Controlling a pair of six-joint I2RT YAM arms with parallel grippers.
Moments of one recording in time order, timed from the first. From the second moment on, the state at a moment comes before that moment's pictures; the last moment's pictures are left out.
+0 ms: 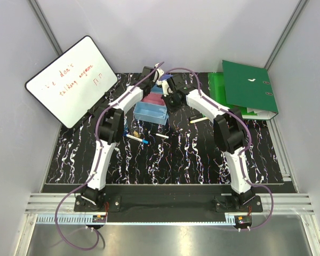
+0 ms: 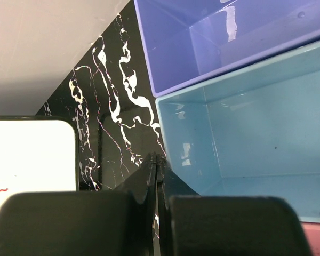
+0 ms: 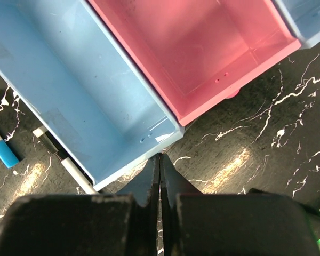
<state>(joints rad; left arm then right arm) -0.39 2.47 2.15 -0.38 -0.38 0.50 0.54 2.22 1.91 -0.67 -0.16 -0.07</state>
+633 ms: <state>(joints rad) -0.39 2.33 2.06 -0.34 -0.46 0.42 0.52 2.14 1.85 -0.64 -0.09 -0.29</state>
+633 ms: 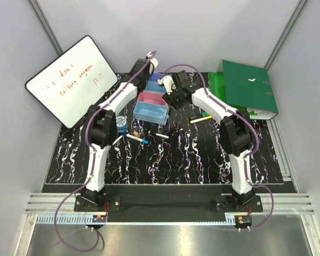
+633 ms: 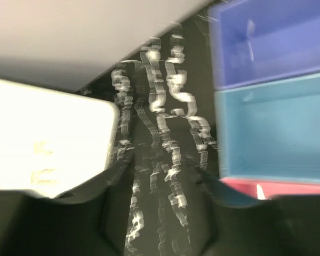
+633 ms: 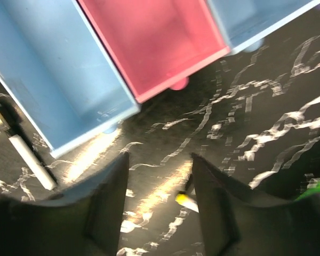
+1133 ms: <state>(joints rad) -0.28 1.90 1.72 -0.31 -0.48 0.37 0.50 2.20 2.11 -0.66 -0.16 -0.74</state>
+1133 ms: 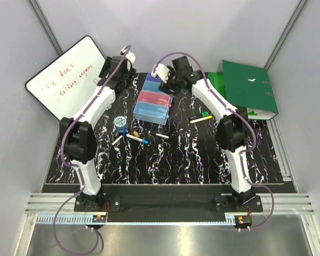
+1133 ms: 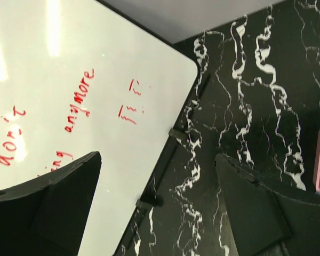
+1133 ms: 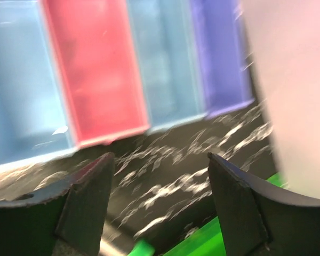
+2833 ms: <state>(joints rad) -0.28 1.62 1.46 -0.42 -0.50 0.46 0.47 2.64 2.57 -0.78 -0.28 -0.67</state>
